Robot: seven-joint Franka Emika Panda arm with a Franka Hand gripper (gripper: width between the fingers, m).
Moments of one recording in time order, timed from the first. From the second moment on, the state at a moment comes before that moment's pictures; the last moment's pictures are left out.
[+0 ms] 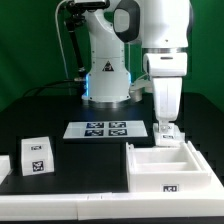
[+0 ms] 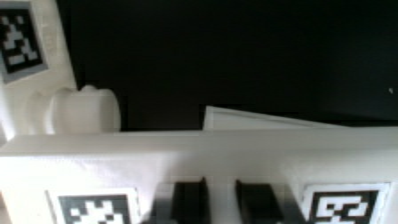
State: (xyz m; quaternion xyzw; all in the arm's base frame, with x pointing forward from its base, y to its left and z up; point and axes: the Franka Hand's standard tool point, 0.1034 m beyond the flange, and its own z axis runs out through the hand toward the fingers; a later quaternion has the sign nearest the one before) arm 0.466 0.096 0.052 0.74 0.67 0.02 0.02
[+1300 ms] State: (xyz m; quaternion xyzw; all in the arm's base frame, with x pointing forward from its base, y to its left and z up) arm 0.471 0.103 0.054 0.75 0.67 0.03 0.02
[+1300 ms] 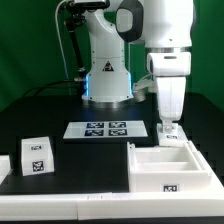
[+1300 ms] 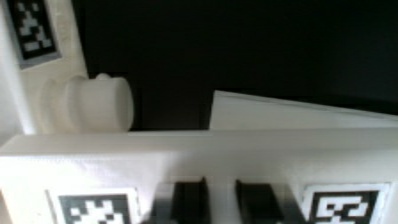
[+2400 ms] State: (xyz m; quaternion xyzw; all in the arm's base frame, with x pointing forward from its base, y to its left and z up) arm 0.503 0.089 0.054 0.71 0.70 0.02 0.03
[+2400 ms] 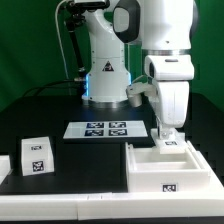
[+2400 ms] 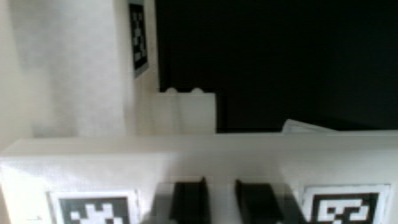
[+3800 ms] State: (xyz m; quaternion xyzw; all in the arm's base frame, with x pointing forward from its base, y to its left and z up) arm 0.578 0.094 0.057 0.72 0.69 0.01 0.03
